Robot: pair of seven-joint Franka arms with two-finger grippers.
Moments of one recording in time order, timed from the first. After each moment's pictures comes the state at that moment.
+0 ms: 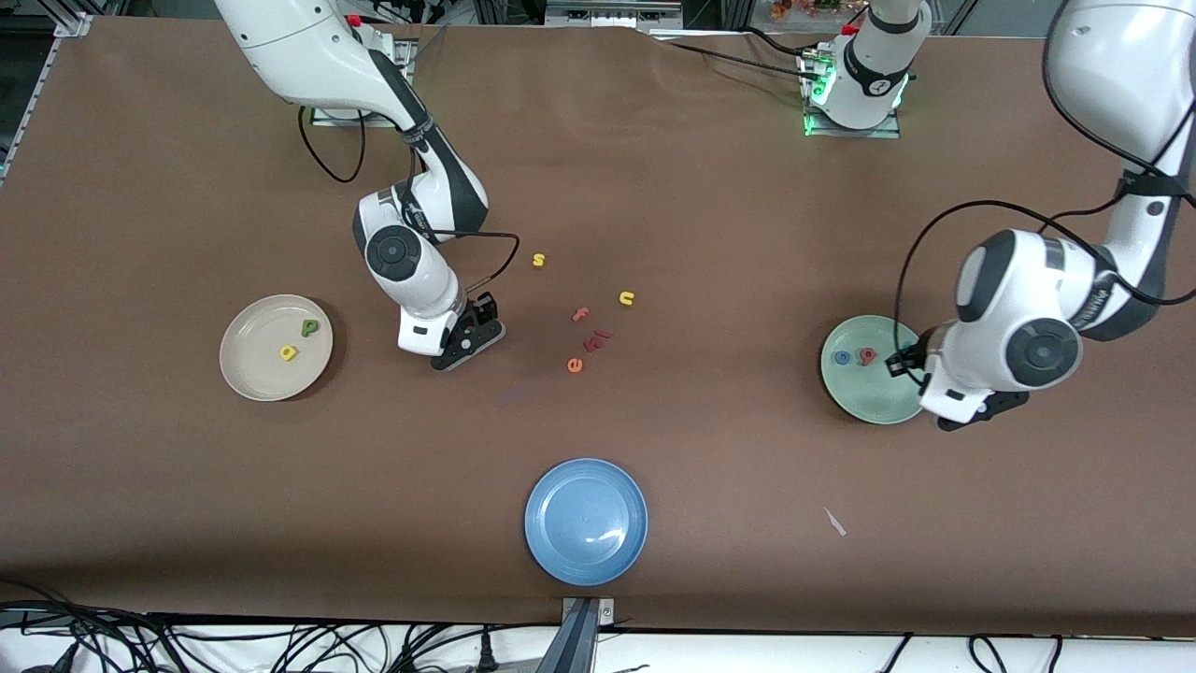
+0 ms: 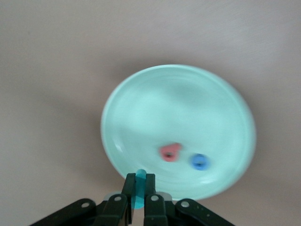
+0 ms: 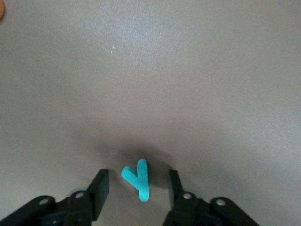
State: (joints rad) left arm 0.29 0.56 -0.38 -1.68 0.27 1.85 -0.56; right arm 0.50 0.57 -0.01 -1.98 0.10 2.57 -0.18
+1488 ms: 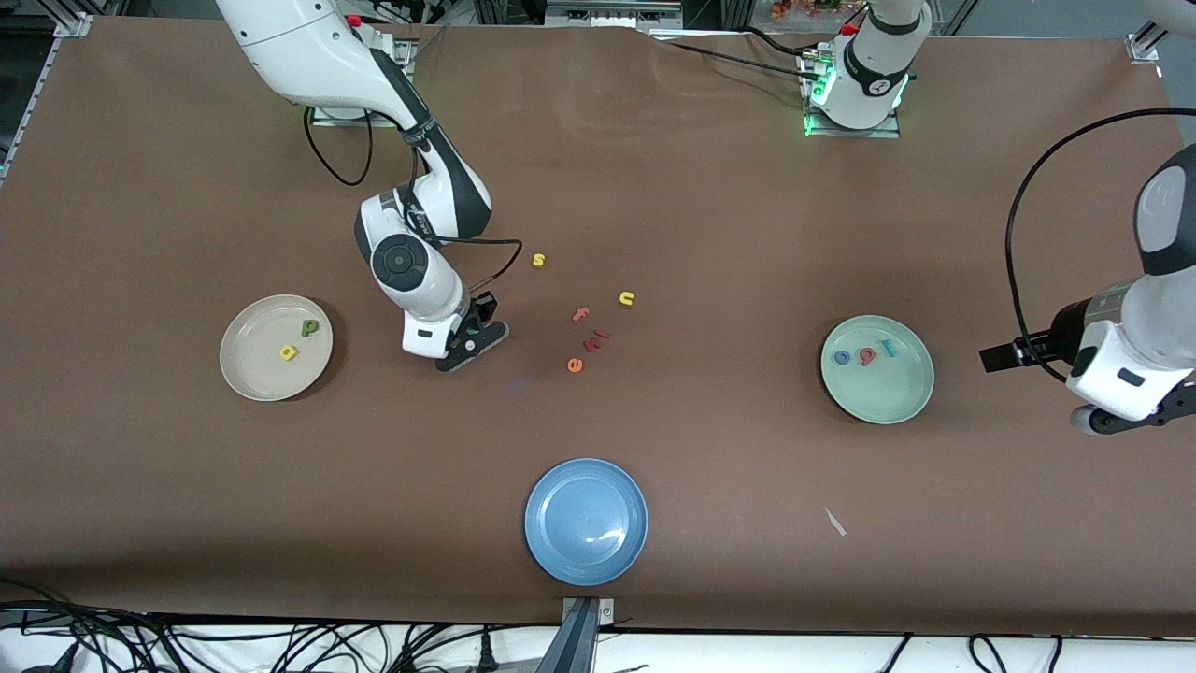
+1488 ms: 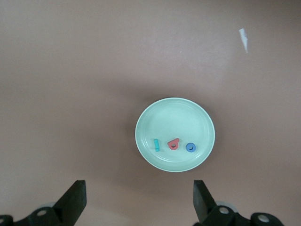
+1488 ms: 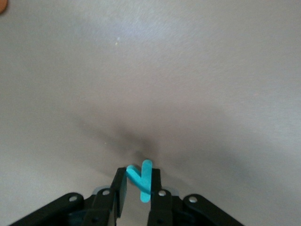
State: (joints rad) left arm 0.33 0.50 -0.48 -1.21 0.27 1.49 -0.37; right arm 0.51 0.57 -0.03 -1.90 0.09 2.41 -0.16
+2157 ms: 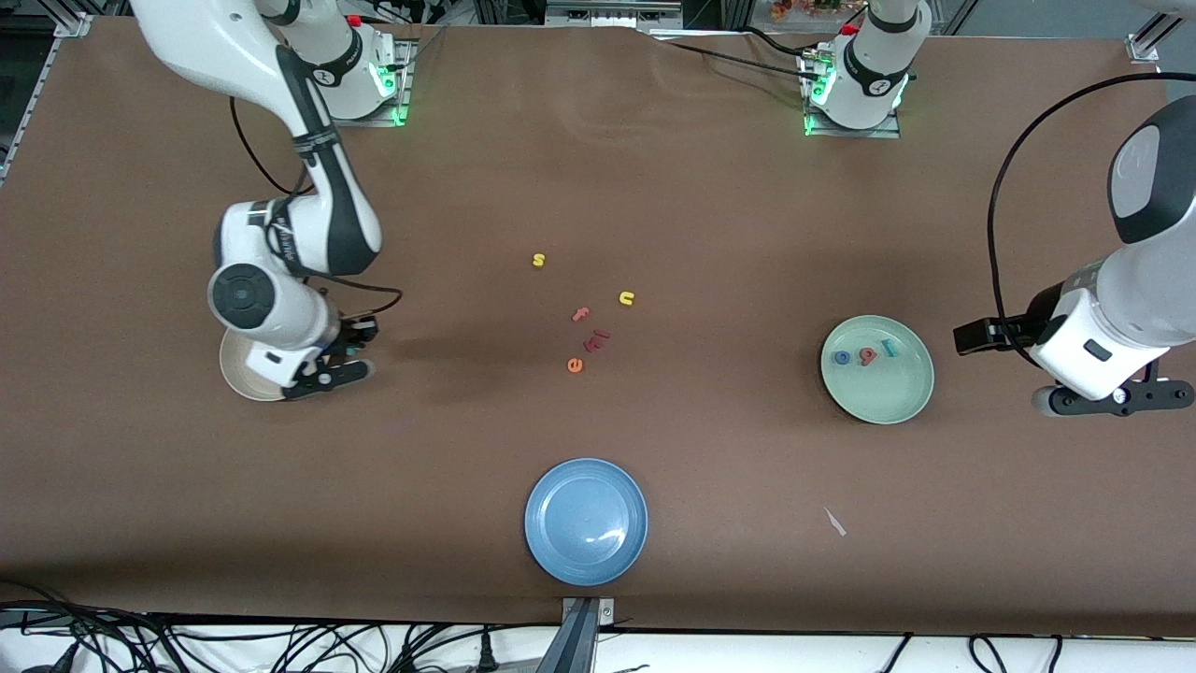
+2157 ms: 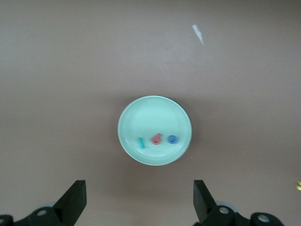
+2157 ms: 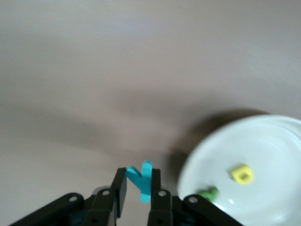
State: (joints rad) left arm 0.10 0.46 -0.25 -1.16 0.14 1.47 -0.22; right arm 0.50 0.47 -0.35 -1.88 0.09 2.16 -0.16
